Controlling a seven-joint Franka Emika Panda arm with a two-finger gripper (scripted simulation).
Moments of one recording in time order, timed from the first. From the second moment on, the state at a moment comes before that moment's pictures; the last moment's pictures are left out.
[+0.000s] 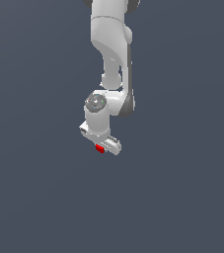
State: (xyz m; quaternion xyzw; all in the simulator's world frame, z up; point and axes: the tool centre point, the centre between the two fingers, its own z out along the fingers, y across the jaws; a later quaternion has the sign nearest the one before) arm -0.013 -0.050 0.049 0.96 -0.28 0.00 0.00
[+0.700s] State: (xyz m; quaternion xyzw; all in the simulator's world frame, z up) arm -0.075 0.004 0.123 0.96 -0.28 0.00 0.00
